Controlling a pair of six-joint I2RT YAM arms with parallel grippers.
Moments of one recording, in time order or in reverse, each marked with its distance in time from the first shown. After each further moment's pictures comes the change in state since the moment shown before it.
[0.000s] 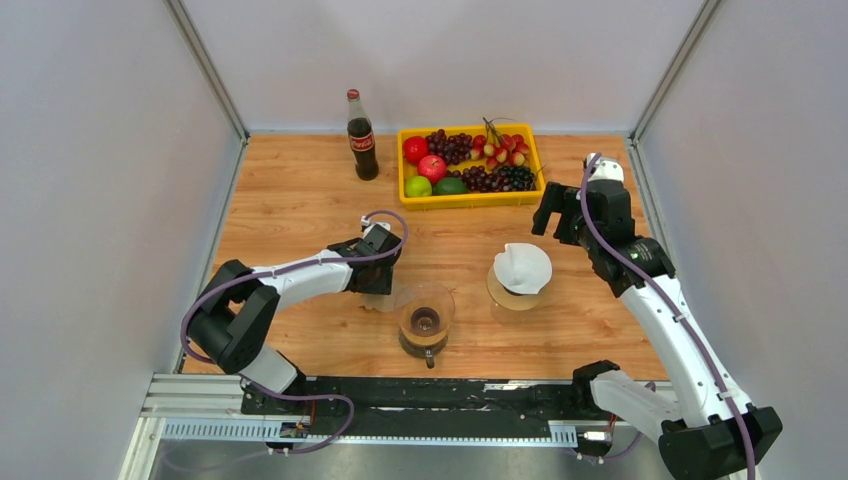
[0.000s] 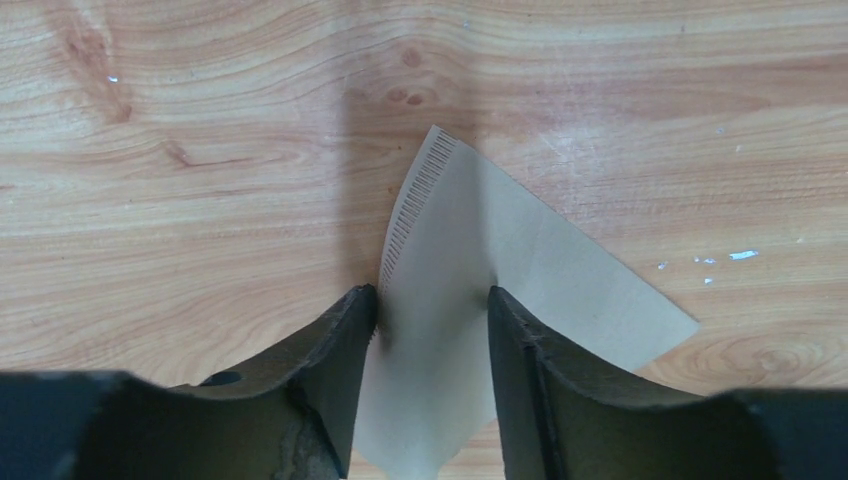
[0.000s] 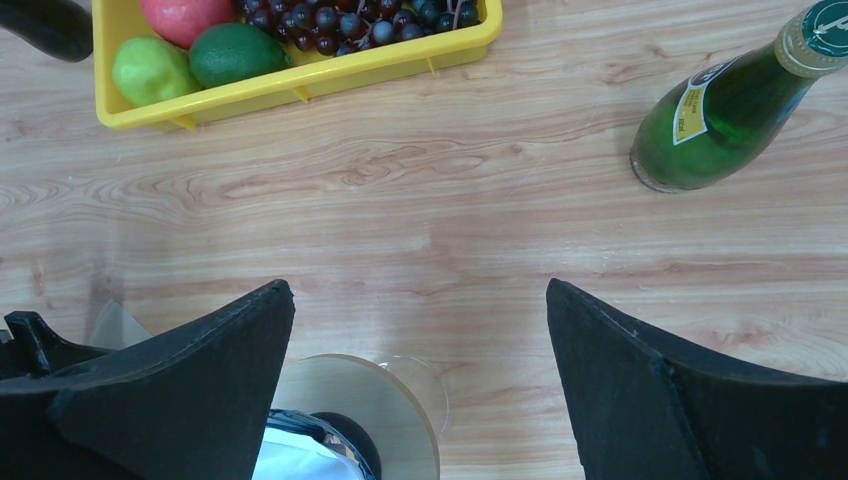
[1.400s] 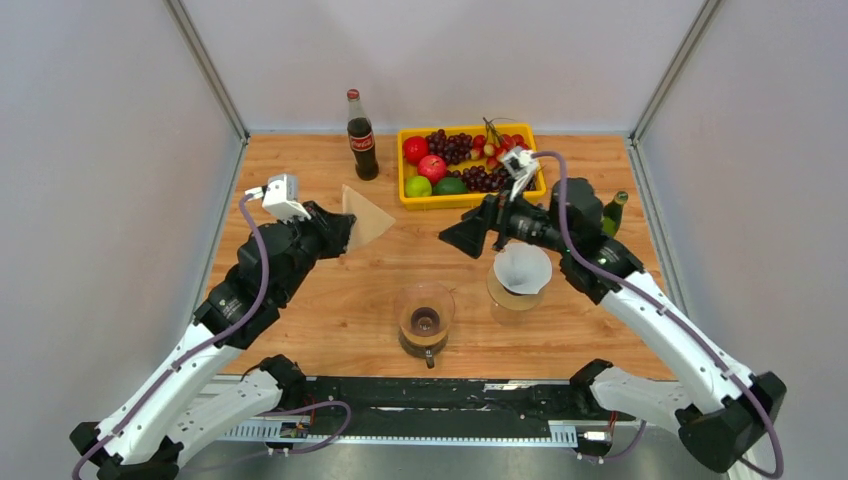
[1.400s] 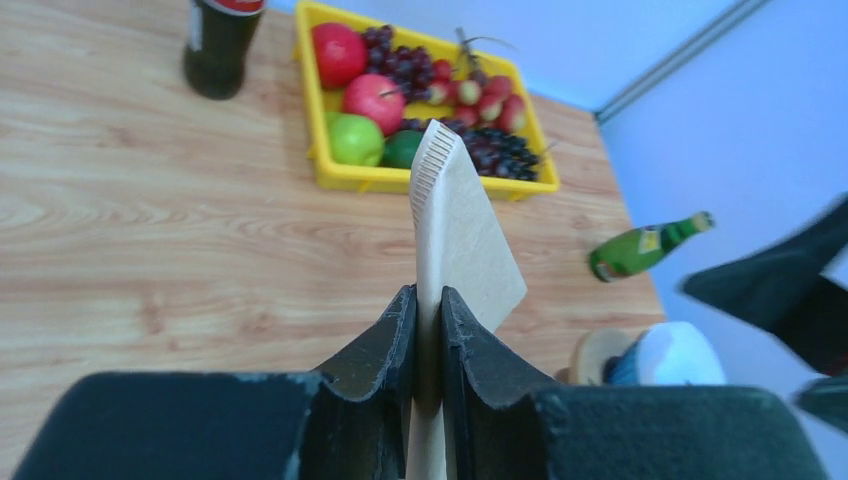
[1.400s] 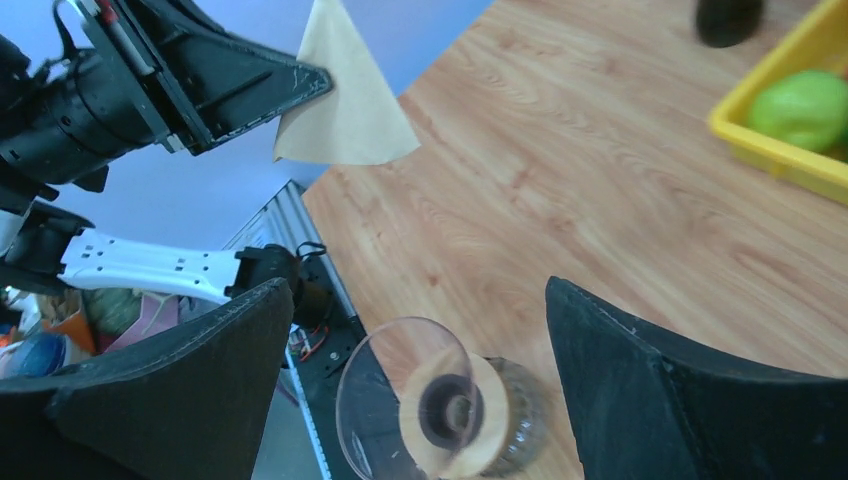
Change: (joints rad) left arm -0.012 -0.809 0.128 -0.001 -0.113 -0.092; right arm 0.247 0.009 -0.013 0.451 -0.706 0.108
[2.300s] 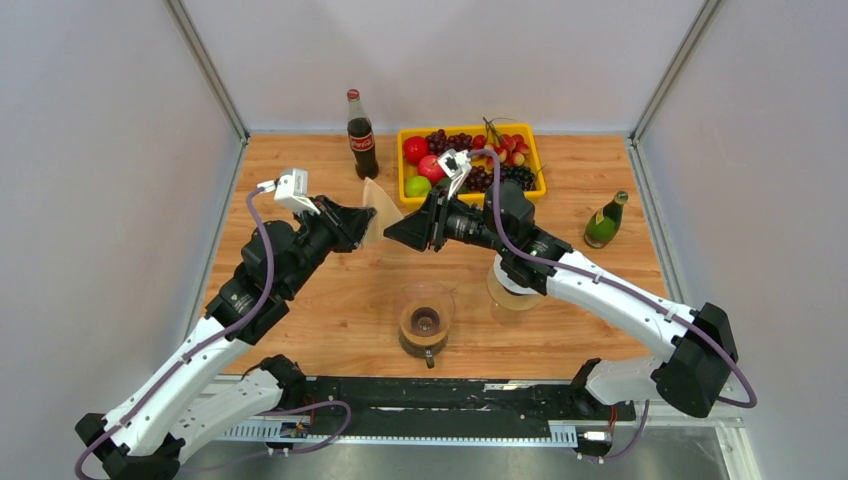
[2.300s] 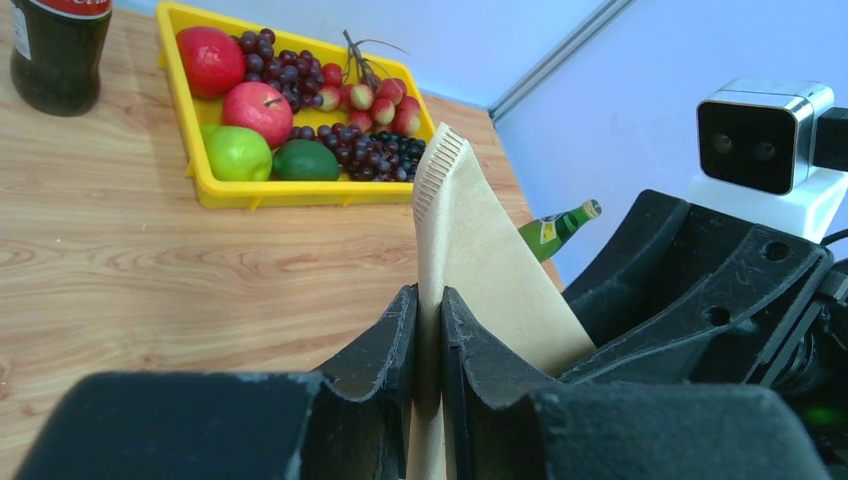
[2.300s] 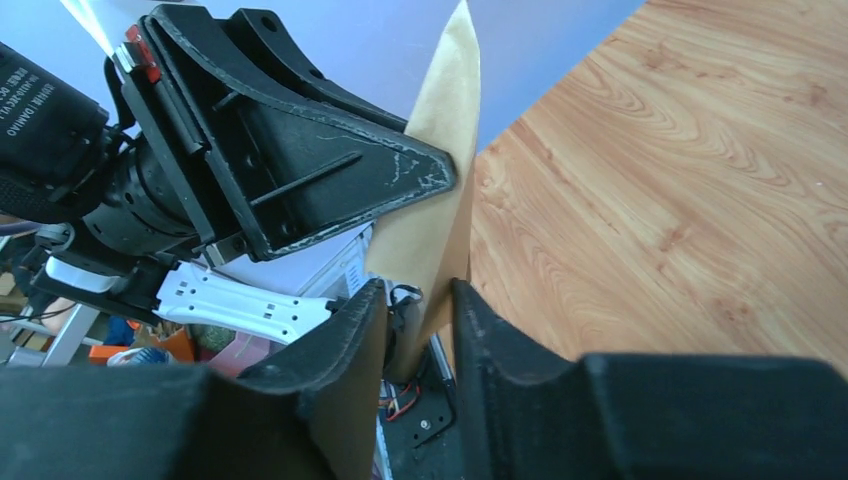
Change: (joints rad) left arm 0.000 0.015 -0.036 0.212 0.184 -0.053; right arm 0.298 0.312 0.045 0.401 0.109 0.212
